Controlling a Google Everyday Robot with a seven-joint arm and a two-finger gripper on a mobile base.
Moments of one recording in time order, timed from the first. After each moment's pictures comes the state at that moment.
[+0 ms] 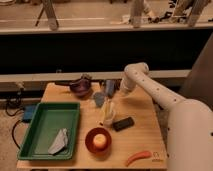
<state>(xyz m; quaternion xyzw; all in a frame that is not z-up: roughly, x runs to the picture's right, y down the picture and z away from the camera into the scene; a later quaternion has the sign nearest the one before) 0.118 0.040 0.949 -0.23 -0.13 -0.02 0.96</state>
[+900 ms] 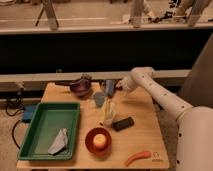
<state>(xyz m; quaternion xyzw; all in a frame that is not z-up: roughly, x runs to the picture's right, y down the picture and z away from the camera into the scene) 0.113 0.009 0.952 -0.12 -0.23 -0.13 0.96</state>
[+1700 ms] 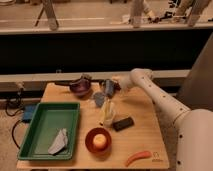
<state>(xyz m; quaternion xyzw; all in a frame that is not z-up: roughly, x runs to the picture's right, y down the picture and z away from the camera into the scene) 0.080 -0.014 0.957 -0.04 -0.26 -0.23 0.94</state>
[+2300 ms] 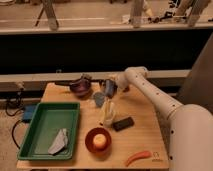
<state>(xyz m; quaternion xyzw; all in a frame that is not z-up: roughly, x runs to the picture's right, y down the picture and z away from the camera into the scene) 0.069 -0.030 0.976 -0.03 -0.23 -0.25 0.94</state>
